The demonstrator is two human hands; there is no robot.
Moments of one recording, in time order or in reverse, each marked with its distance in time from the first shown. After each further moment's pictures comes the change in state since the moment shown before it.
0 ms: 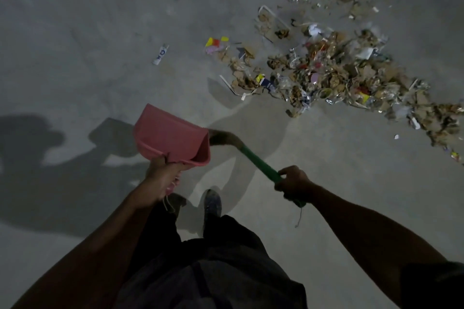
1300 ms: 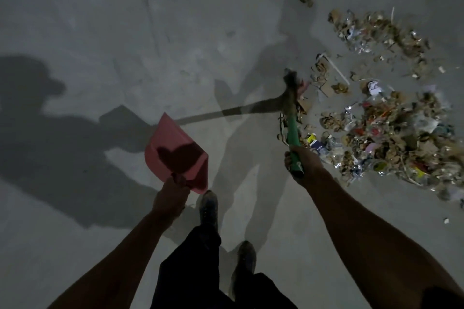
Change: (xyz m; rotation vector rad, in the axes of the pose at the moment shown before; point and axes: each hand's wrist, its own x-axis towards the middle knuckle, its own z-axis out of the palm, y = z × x) left_hand 0.288 0.191 -0.210 0.101 0.028 -0.085; right_hand 0.187 -0.496 -0.020 1.174 0.111 0.137
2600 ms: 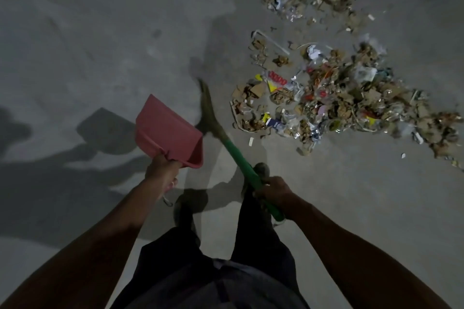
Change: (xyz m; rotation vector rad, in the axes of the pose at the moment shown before) left_hand 0.009 0.142 0.128 0.140 -0.114 0.054; right_hand 0.007 0.014 -0.159 -0.868 -0.035 -0.006
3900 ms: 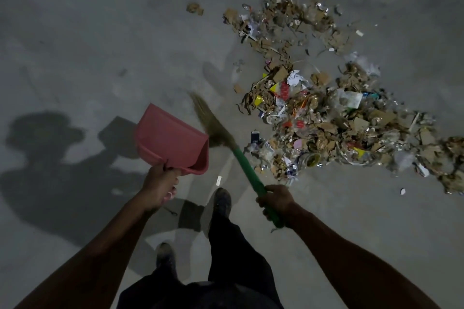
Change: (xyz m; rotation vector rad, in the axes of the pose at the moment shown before) left_hand 0.004 0.232 0.243 -0.055 0.022 0.012; right_hand 0.138 -0.006 -0.306 0.281 -0.102 0.057
